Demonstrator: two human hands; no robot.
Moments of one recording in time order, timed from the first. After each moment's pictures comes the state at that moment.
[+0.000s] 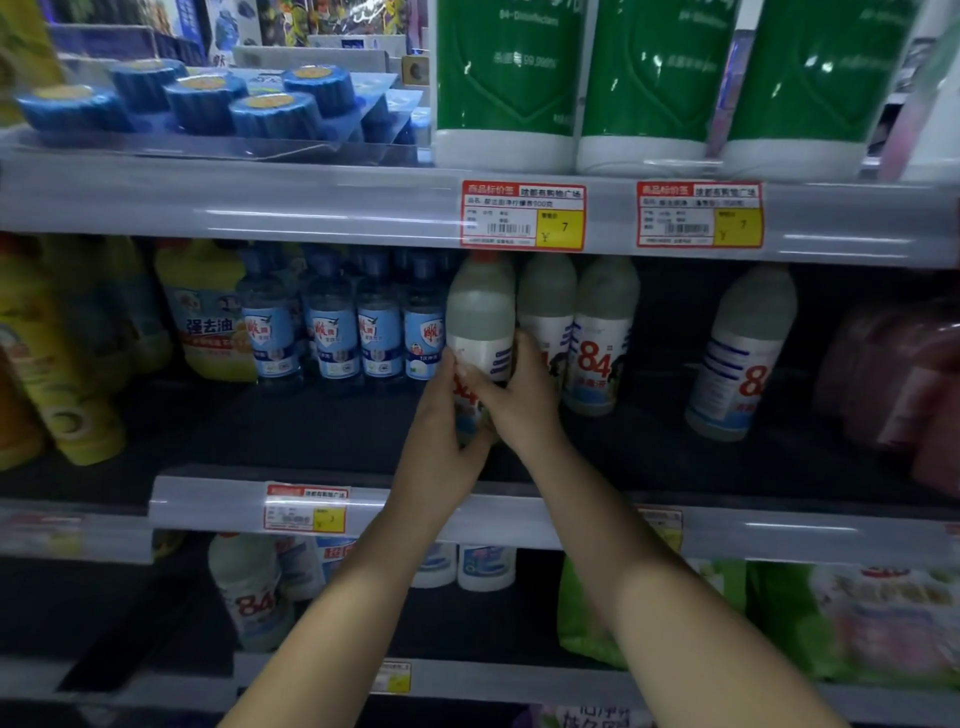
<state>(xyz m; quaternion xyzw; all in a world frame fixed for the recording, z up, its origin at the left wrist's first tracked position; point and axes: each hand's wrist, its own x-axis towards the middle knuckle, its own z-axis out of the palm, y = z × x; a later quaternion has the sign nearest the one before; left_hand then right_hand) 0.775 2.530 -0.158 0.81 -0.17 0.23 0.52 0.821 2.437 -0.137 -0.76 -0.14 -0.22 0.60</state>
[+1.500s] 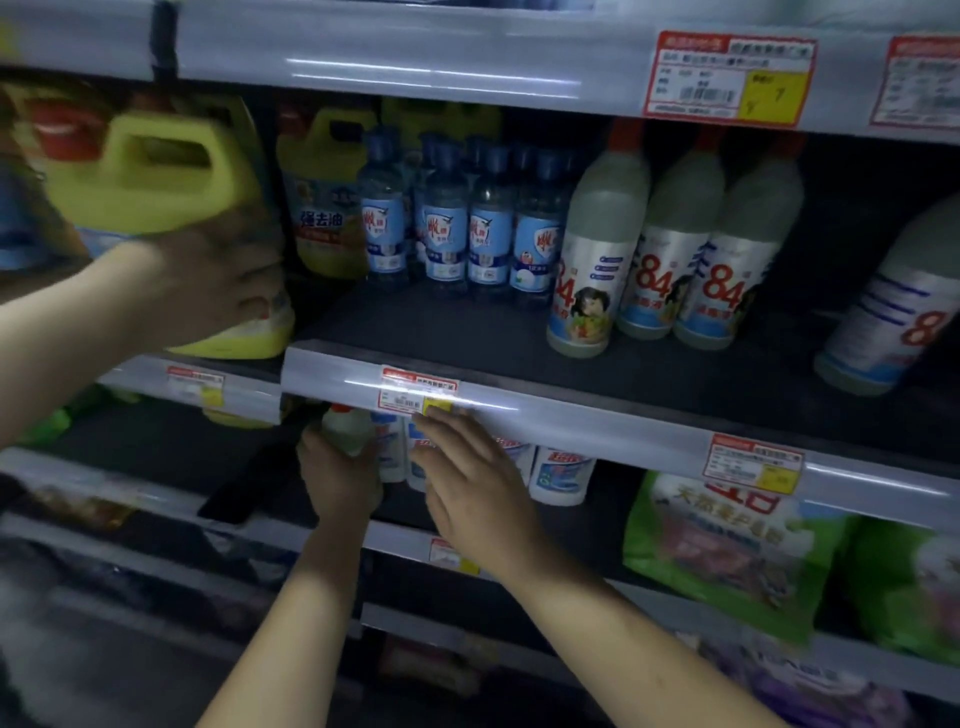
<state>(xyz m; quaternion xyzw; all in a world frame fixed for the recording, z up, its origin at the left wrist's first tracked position) 0.749 2.693 -0.323 0.77 0.32 0.28 0.47 0.708 2.523 -0.245 -0.81 -0.42 -0.36 0.19</state>
